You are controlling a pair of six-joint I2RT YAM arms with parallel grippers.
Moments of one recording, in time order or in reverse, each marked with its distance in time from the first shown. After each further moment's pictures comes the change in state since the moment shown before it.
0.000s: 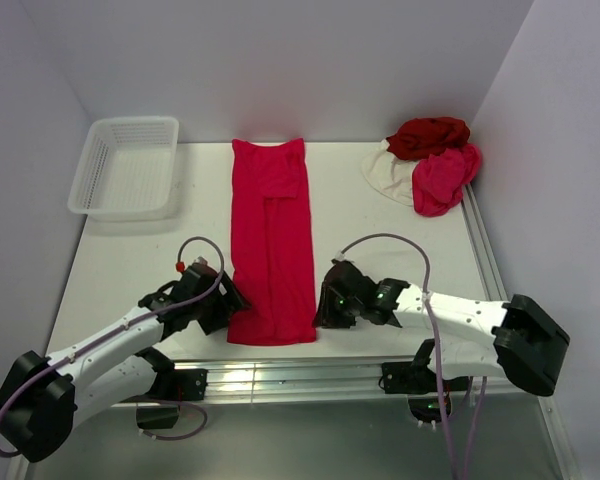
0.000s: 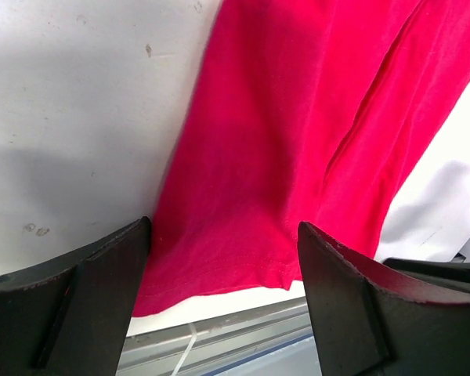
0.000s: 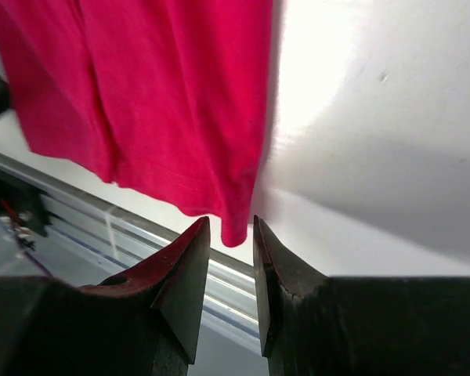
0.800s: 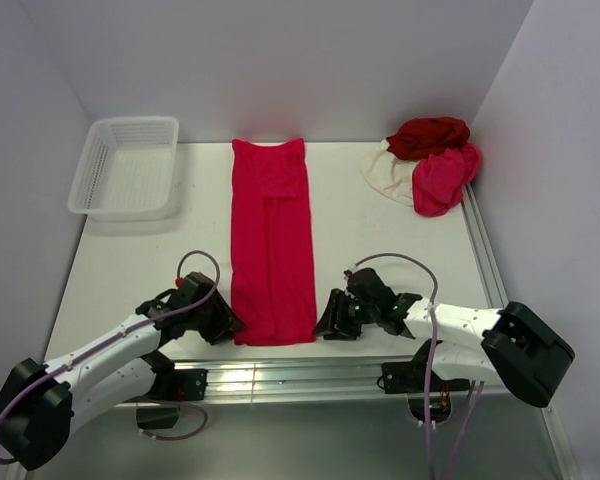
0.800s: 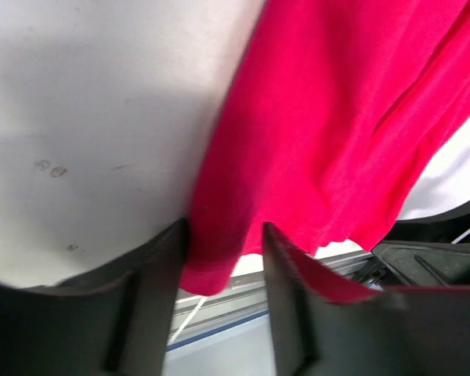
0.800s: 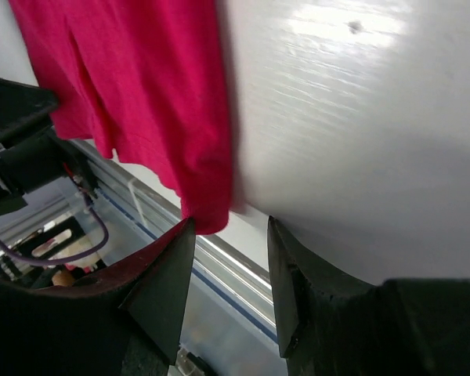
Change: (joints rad) left arm 0.000 -0.046 -0.056 -0.070 0.117 -0.090; right arm -0.177 -0.078 -0.274 0.311 -0.306 0.065
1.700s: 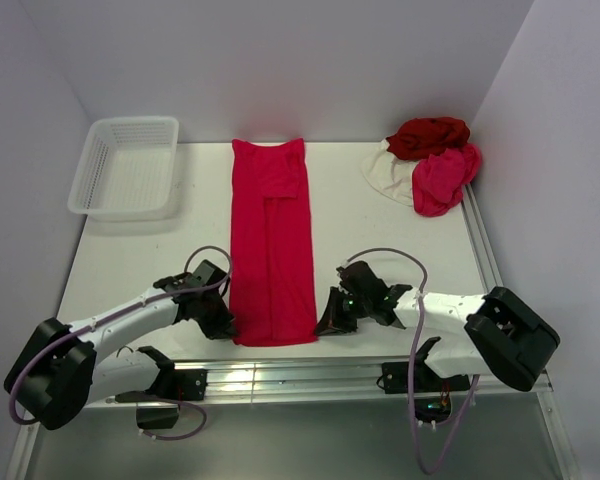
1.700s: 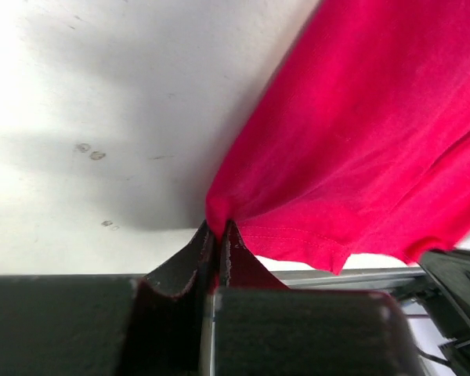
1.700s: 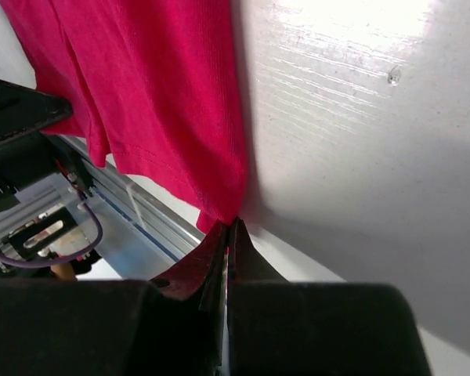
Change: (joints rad) left arm -0.006 0.220 0.153 -0.161 -0.010 0.047; right arm -0.014 0.149 0.063 0.055 -0.058 -0.053
